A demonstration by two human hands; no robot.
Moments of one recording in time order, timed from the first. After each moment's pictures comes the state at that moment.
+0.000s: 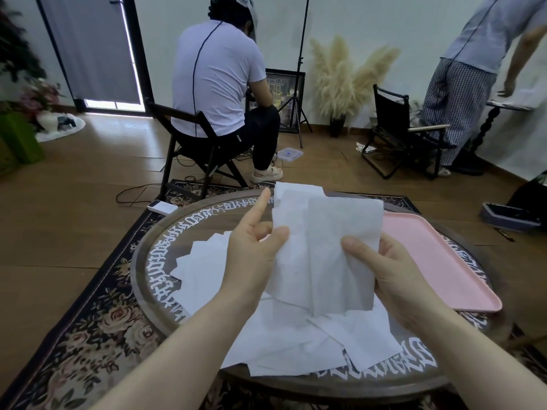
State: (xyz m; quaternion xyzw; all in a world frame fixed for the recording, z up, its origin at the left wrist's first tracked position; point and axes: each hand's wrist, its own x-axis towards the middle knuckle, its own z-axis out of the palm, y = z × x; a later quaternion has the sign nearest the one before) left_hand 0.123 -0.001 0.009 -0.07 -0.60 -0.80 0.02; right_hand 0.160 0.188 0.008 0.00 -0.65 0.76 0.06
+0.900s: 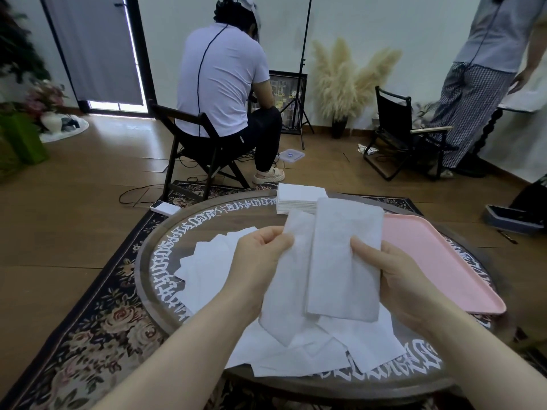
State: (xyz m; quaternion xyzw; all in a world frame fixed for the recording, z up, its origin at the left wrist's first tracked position) left_hand 0.130 -0.004 0.015 -0.02 -0.62 -0.78 -0.09; right_hand 0.159 0.188 0.013 -0.05 -0.62 0.78 -0.02
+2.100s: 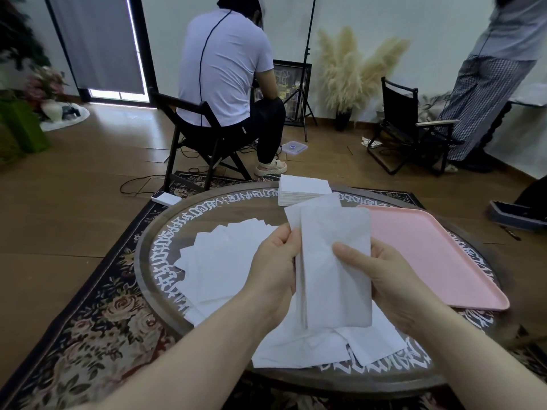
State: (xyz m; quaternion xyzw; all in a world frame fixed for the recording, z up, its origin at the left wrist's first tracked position) left_hand 0.138 0.019 0.003 -0.02 -0.50 -0.85 -0.17; right_hand 0.163 0.175 0.007 -0.05 -0.65 0.76 -0.03
